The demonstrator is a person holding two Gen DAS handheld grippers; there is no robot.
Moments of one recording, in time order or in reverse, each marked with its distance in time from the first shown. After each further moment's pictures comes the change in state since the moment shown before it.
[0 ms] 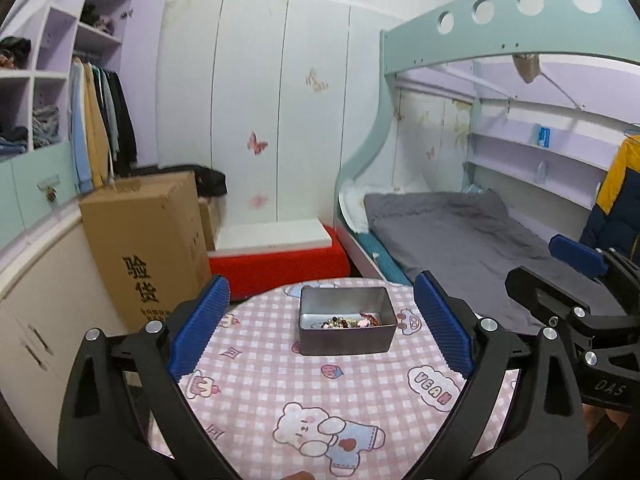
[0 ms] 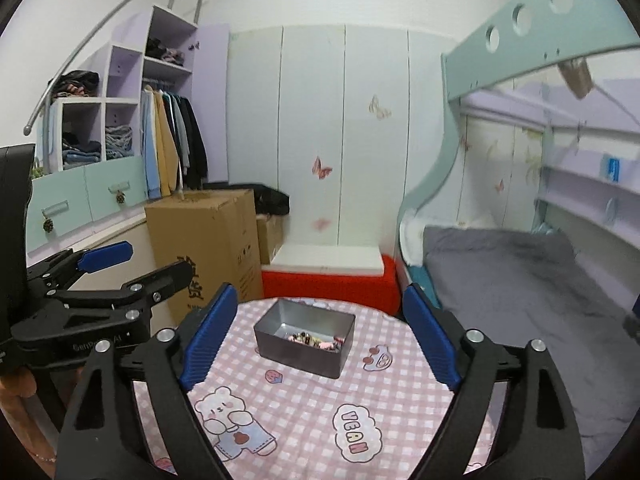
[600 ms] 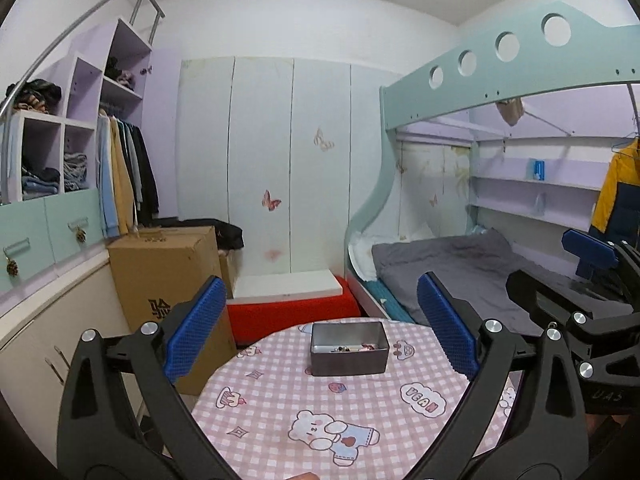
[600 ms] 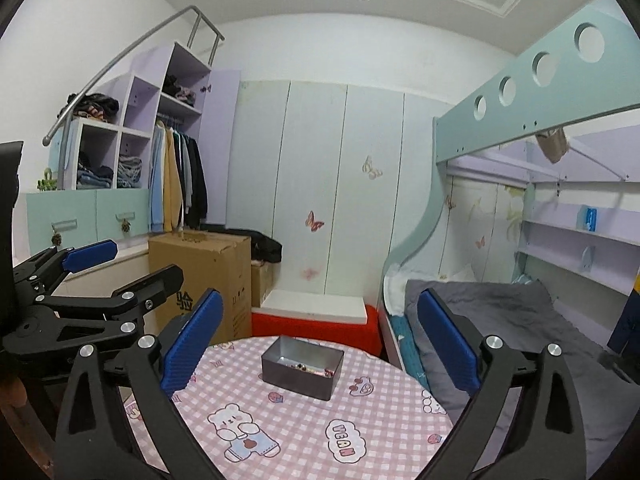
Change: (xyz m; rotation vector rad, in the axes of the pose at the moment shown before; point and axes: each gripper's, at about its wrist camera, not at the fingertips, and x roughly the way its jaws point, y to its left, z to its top) left arm -0.099 -0.013 0.002 0.028 -0.196 0.052; right arm -0.090 0.019 0.003 -0.063 -0.181 -0.048
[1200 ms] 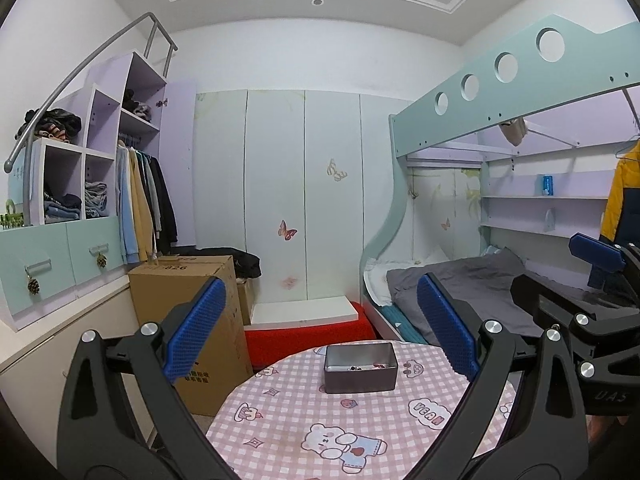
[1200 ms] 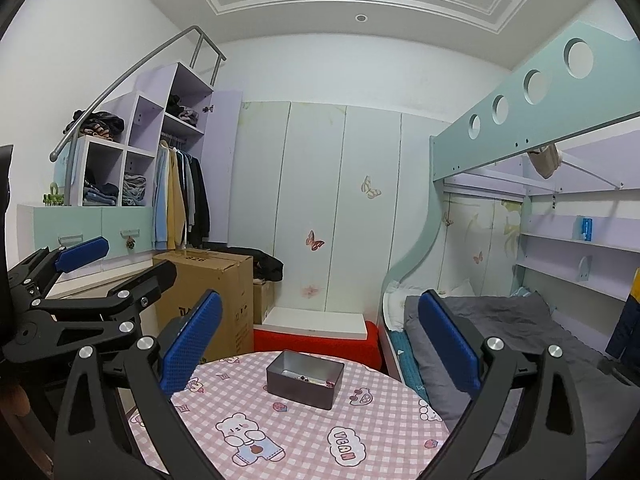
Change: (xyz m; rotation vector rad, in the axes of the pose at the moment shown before) left arm -0.039 -0.013 0.009 0.025 -0.100 0.063; right arm -0.030 0.000 0.005 0.008 -0.060 0.000
